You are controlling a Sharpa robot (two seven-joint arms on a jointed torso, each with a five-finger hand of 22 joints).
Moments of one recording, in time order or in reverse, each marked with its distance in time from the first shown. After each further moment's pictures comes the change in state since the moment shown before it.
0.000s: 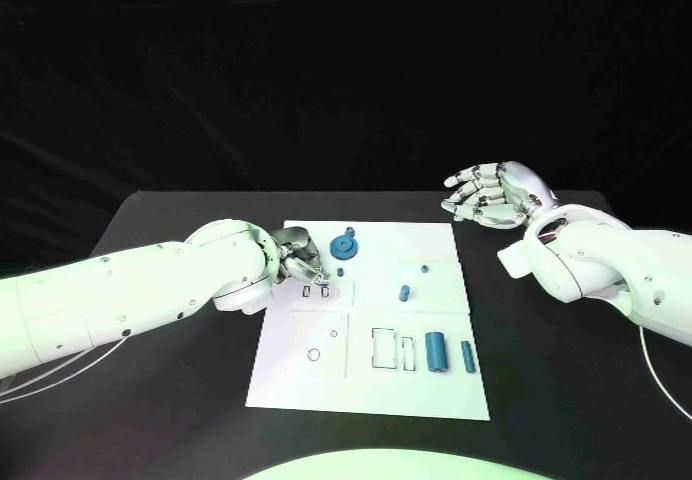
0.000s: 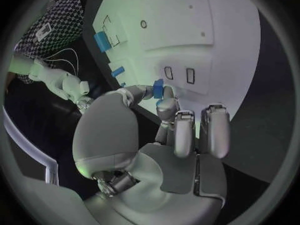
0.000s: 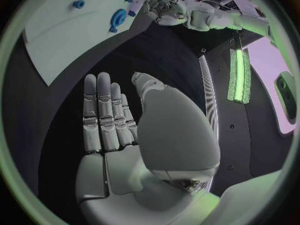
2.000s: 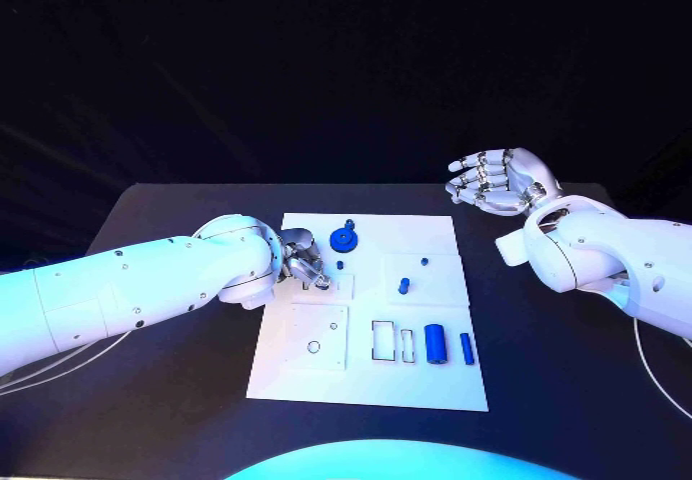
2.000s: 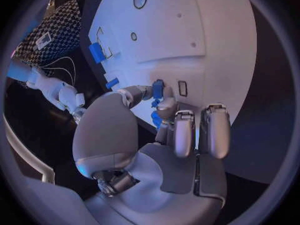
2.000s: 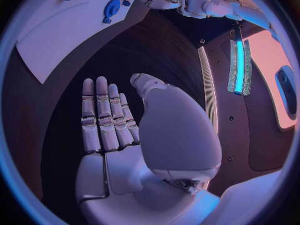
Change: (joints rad) left arm -0.010 0.038 -0.008 -0.054 -0.024 0.096 -0.006; left_hand -0.018 0.009 0.000 0.000 -0.001 0.003 0.003 0.007 0.023 0.000 0.001 -0.012 -0.016 0.000 0.000 0.000 0.000 0.000 0.004 -0.004 0.000 -0.001; right arm 0.000 0.009 0.000 -0.004 0.088 -0.042 0.050; right_hand -0.015 -0.015 0.060 -0.036 0.057 0.032 0.004 -0.038 -0.076 0.084 0.018 -0.156 -0.264 0.001 0.022 -0.249 -0.127 -0.001 0.004 0.028 -0.127 -0.176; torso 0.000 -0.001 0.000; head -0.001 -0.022
